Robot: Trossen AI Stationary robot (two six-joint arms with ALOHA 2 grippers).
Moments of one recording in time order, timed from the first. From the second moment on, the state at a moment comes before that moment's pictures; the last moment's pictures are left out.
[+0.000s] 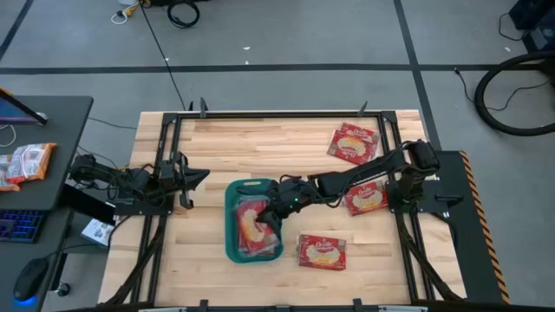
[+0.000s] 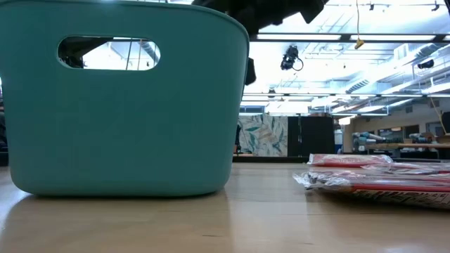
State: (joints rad) left arm -0.34 0.05 0.01 0.30 -0.62 0.03; right arm 0.16 1.83 1.26 0.07 -0.13 0.82
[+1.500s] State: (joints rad) left arm -0.34 0.05 0.01 0.30 -0.63 0.07; right arm 0.71 2.16 1.67 -1.03 0.23 0.72
